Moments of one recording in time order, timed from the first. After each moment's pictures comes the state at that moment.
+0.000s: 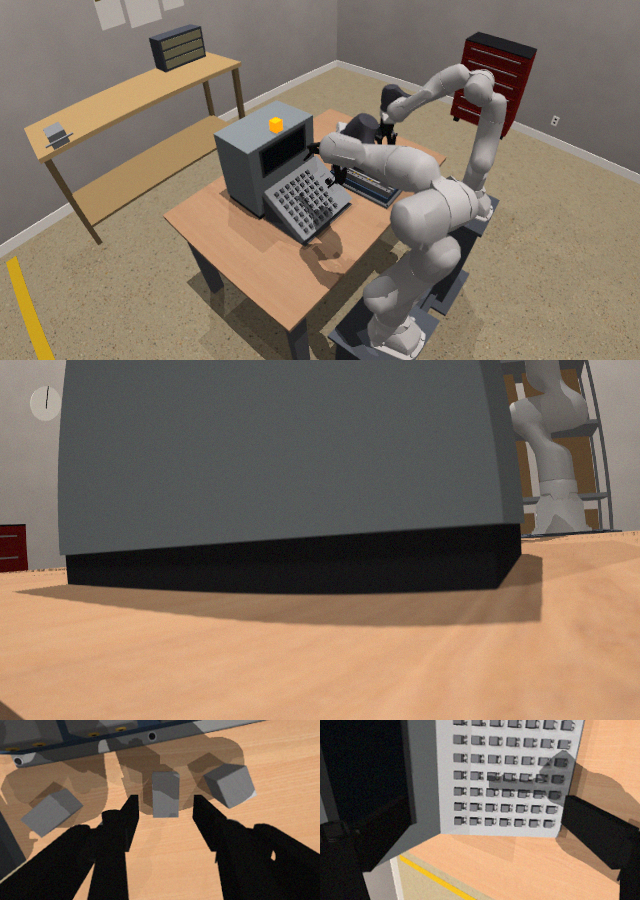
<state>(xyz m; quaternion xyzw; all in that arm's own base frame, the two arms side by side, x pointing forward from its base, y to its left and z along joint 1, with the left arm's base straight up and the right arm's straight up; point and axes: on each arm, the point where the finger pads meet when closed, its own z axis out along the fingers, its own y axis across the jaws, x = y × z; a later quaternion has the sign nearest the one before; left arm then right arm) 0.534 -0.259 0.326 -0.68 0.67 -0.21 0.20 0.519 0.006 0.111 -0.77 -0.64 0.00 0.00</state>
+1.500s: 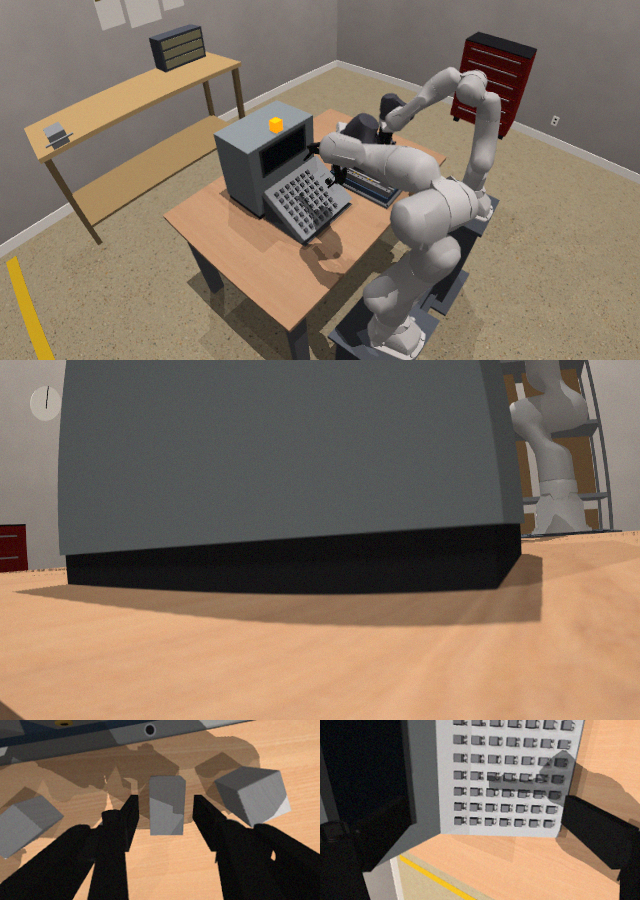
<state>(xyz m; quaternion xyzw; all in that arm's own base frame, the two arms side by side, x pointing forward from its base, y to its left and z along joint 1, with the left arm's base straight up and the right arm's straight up) 0.534 -0.259 0.326 -0.68 0.67 -0.21 0.20 0.519 0.006 0.059 -0.77 -0.64 0.00 0.00</state>
